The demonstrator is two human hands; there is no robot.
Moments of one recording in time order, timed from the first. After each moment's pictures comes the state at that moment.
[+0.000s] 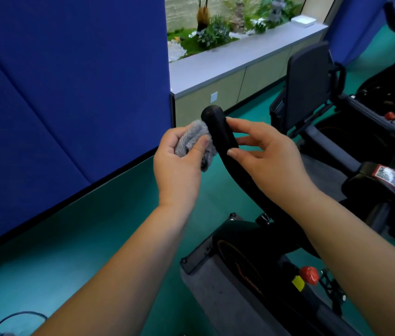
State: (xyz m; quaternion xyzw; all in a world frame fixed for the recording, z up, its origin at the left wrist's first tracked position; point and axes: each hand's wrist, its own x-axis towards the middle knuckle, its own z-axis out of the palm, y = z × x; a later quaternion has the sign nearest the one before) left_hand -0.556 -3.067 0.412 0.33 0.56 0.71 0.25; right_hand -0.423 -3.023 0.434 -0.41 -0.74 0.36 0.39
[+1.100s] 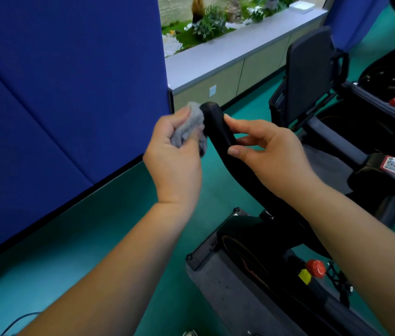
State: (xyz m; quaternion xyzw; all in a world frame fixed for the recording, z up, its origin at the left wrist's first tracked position) left_hand -0.551 -3.057 0.419 0.35 0.57 0.72 0.17; right_hand -0.422 -3.018 0.433 -0.44 -0.72 0.38 0.38
